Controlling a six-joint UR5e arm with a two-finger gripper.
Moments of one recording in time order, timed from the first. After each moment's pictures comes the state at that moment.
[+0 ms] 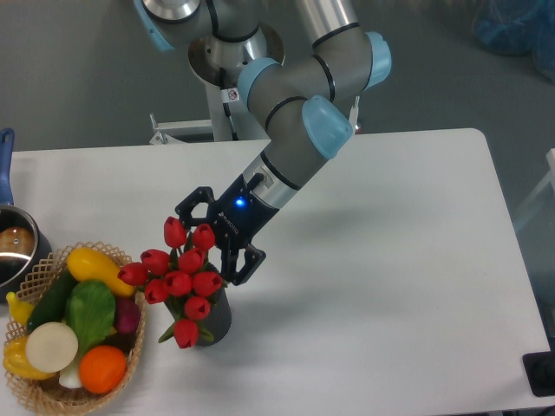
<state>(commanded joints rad) 2.47 -1.84 -1.83 -0.89 0.66 1.23</state>
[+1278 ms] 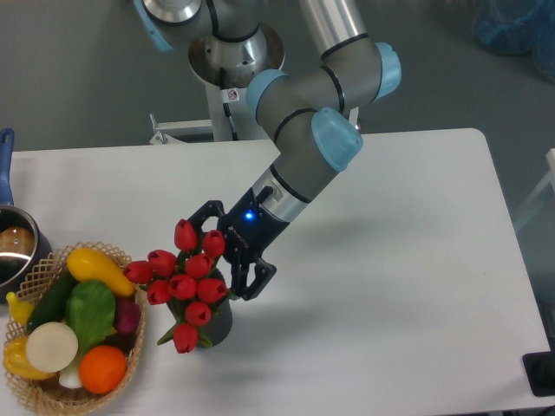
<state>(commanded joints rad) 2.47 -1.89 -1.77 -0.89 0.67 1.25</state>
